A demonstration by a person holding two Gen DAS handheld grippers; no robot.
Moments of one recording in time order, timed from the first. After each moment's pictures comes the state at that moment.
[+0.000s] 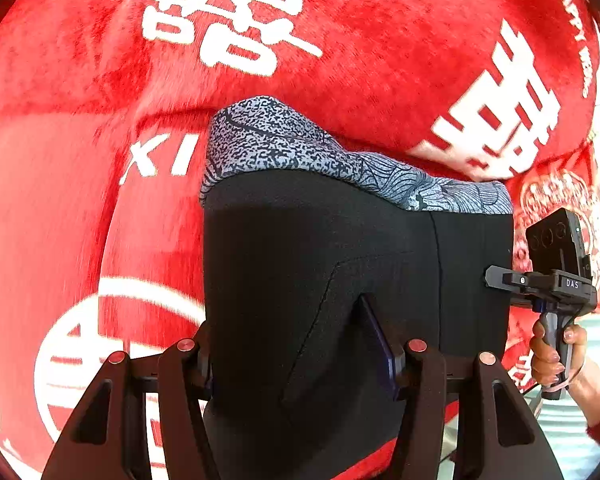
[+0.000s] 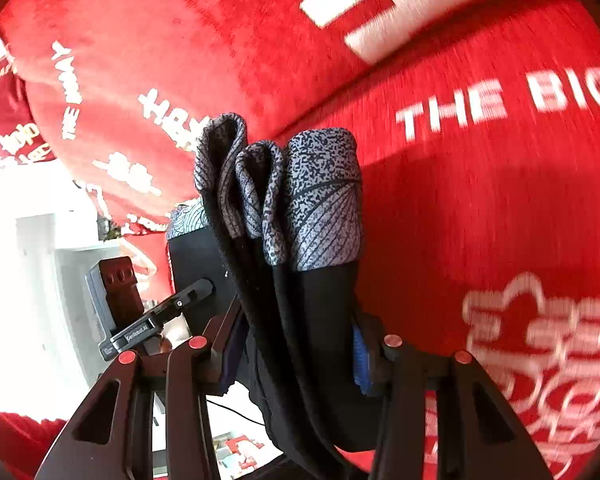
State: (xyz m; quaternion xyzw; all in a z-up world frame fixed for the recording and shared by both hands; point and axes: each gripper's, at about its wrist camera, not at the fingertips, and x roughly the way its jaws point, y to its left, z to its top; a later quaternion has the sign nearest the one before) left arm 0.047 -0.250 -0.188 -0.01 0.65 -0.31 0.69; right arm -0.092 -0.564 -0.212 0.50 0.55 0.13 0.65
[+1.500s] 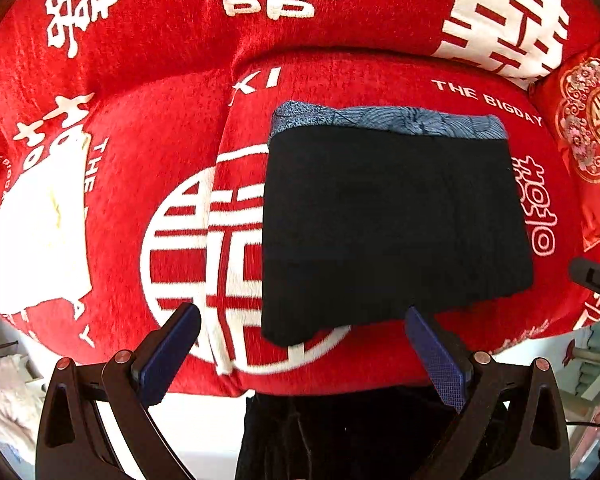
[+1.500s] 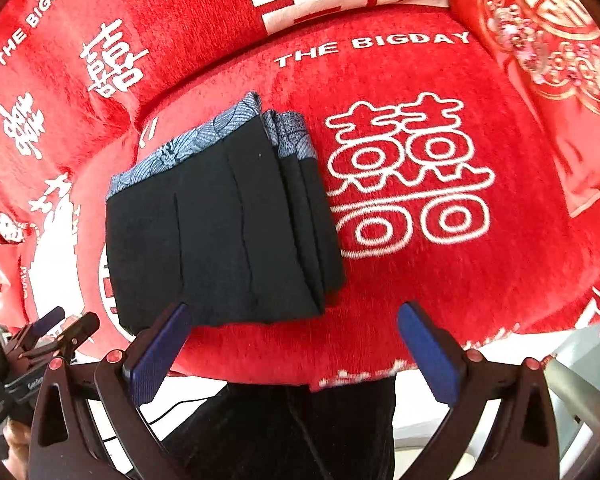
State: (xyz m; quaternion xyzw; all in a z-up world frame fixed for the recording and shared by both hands) left arm -0.093 -0.176 -0.129 0.16 0.64 -0.20 0.72; right arm -0.221 -0.430 -0.122 0.31 0.62 -0.17 0.70
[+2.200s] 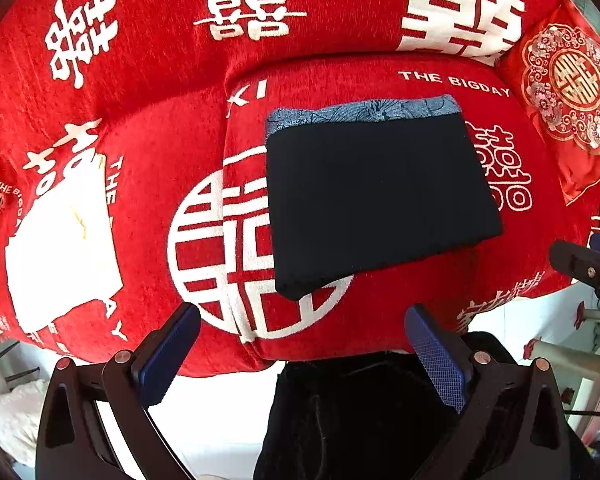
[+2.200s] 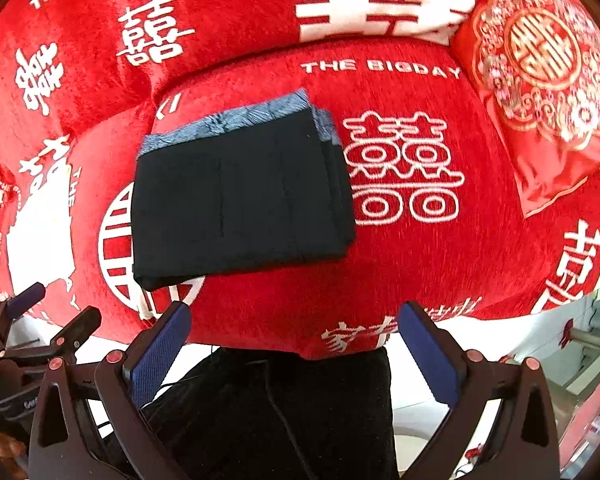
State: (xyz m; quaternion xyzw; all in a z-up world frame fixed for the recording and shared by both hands) left arm -0.123 -0.161 -0.074 0.21 0.63 -0.23 0.72; right arm -0.214 -0.360 -0.055 0.21 0.64 -0.18 0.71
